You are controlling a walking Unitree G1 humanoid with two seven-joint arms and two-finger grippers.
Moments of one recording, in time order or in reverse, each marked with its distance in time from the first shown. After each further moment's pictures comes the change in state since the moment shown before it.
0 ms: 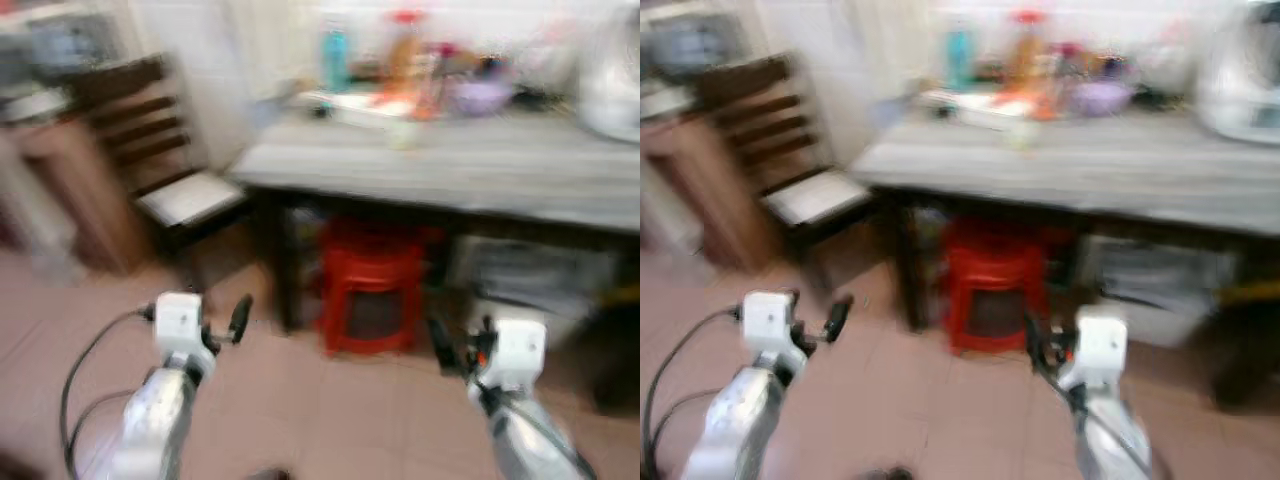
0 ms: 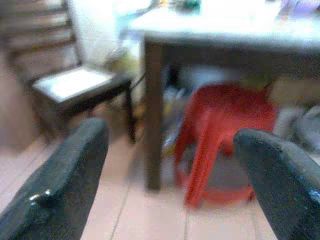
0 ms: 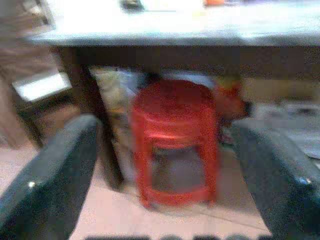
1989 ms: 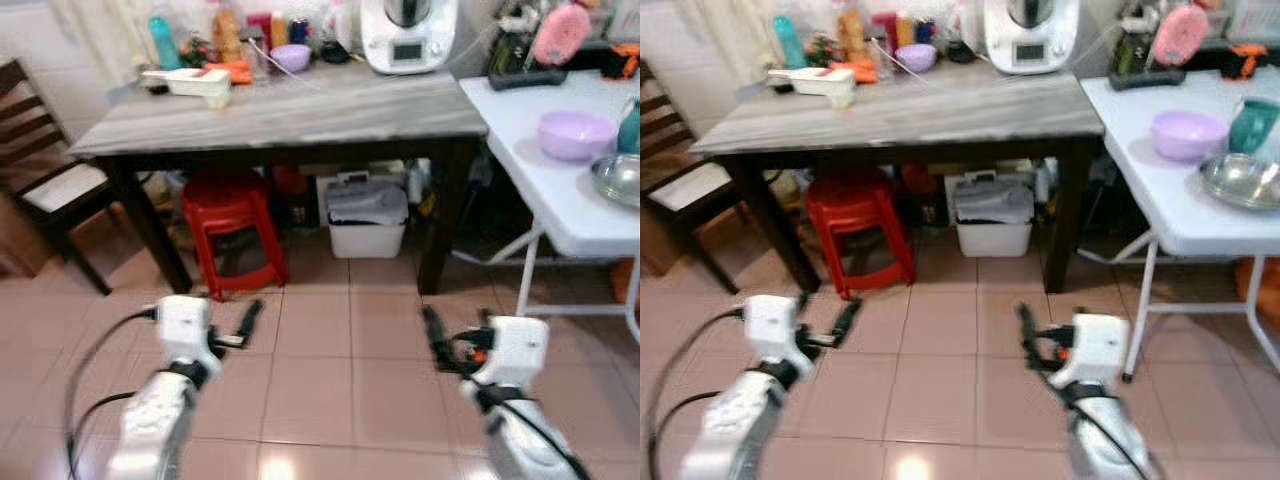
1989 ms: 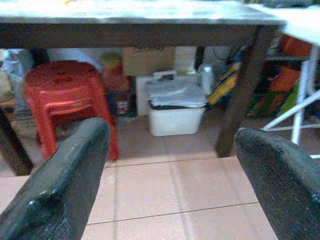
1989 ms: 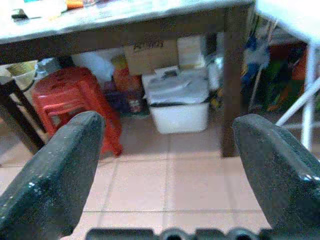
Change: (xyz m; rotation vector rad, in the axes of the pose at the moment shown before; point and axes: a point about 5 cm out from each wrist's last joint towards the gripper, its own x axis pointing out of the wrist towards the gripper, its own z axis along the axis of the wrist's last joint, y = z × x) left arm 0.007 -0.016 0.023 -0.015 -0.062 -0.138; right arm -0.011 0.005 0.002 0.032 -0.027 -0.023
